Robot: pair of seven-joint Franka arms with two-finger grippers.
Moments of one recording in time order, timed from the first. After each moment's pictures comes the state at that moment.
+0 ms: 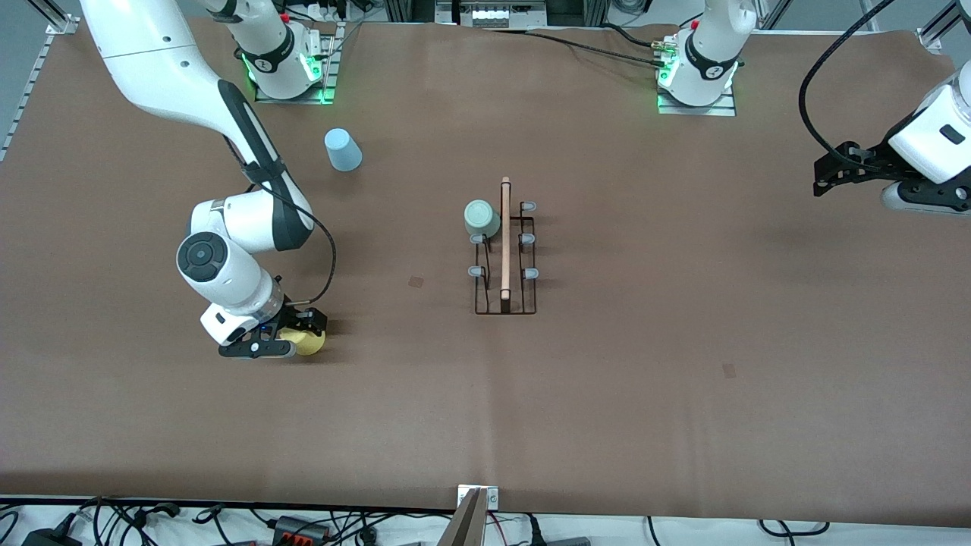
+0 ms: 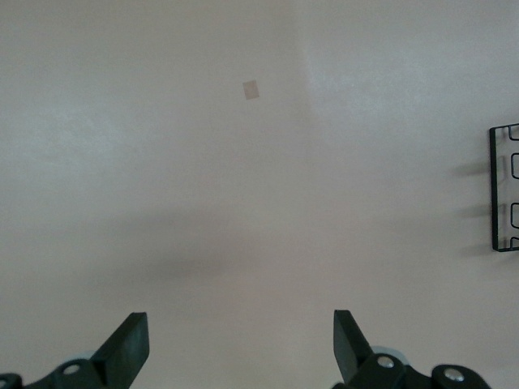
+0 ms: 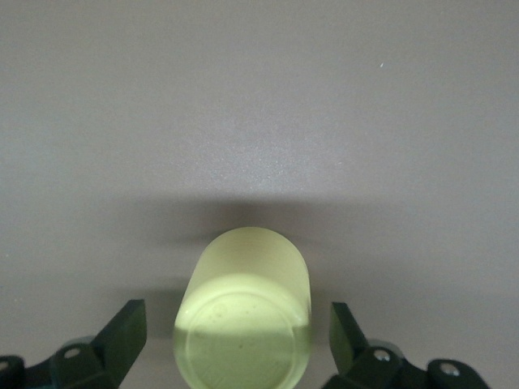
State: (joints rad) left arm -0.03 -0.01 0.00 -1.64 0.03 1.59 0.08; right arm 0.22 0.62 -0.01 -1.75 -0.03 2.50 0.19
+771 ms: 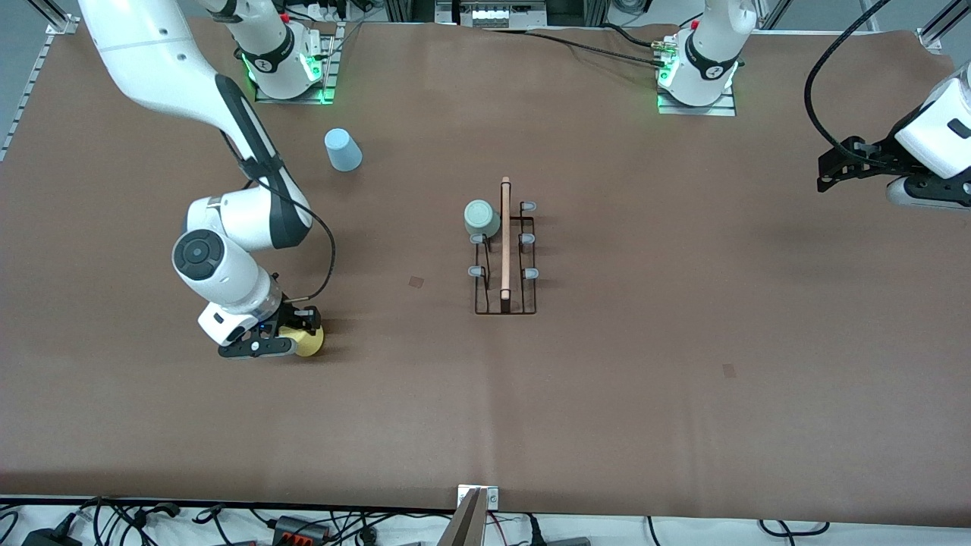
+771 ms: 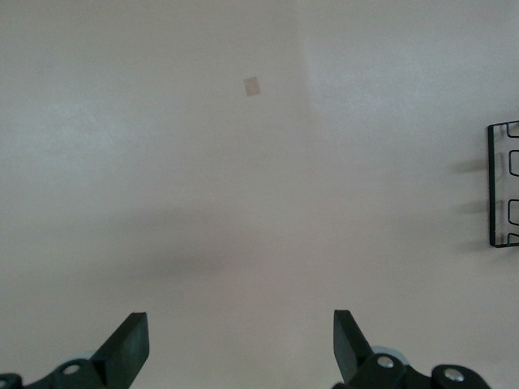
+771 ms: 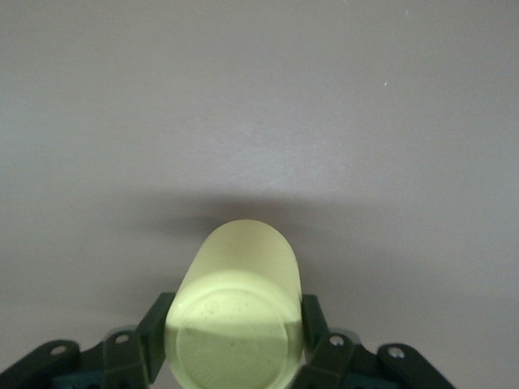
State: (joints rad) left arm -0.03 -0.01 0.01 -1.62 0.03 1.56 0.08; right arm 0.24 0.55 -0.01 -1.72 -0.03 2.37 0.15
